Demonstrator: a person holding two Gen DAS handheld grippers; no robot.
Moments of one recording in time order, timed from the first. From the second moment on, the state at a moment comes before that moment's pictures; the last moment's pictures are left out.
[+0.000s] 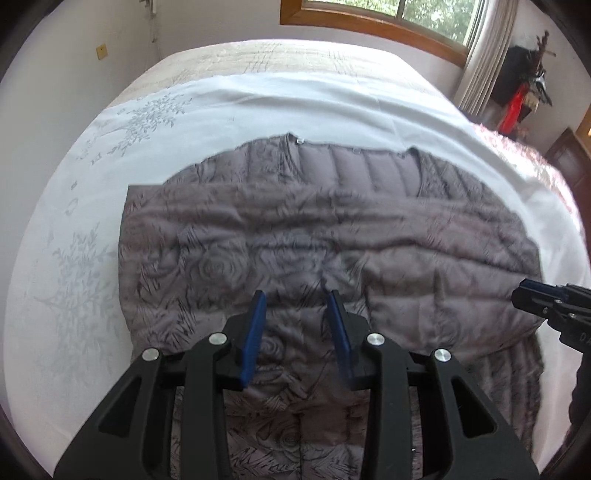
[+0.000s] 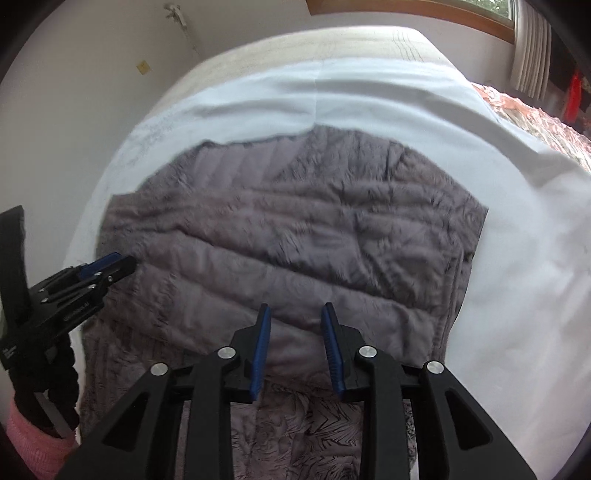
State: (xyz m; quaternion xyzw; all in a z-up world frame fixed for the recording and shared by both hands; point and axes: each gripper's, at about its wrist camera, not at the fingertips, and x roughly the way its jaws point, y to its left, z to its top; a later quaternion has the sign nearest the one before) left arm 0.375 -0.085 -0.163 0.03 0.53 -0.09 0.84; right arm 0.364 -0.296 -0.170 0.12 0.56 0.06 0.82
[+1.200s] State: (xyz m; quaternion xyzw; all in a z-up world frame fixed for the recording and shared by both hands) left arm 0.160 0.108 -0.137 -0.01 0.57 -0.02 0.82; right arm 0.075 -0.341 -0.146 0.16 0.55 0.04 0.82
